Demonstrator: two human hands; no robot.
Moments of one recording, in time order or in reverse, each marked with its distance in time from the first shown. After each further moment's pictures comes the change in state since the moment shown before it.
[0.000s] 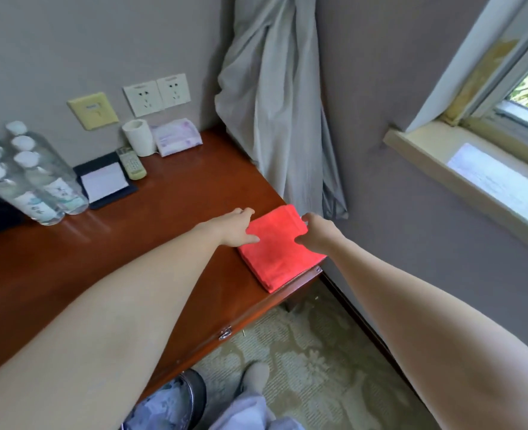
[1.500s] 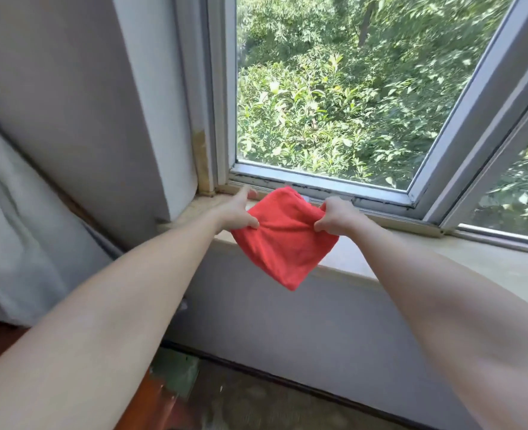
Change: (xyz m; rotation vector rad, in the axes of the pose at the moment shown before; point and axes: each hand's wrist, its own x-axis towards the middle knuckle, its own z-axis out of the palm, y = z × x) left_hand 0.132 0.457 -0.065 -0.136 -0.021 0.657; right_hand -0.088 0.330 -0.282 0.124 0.504 0.544
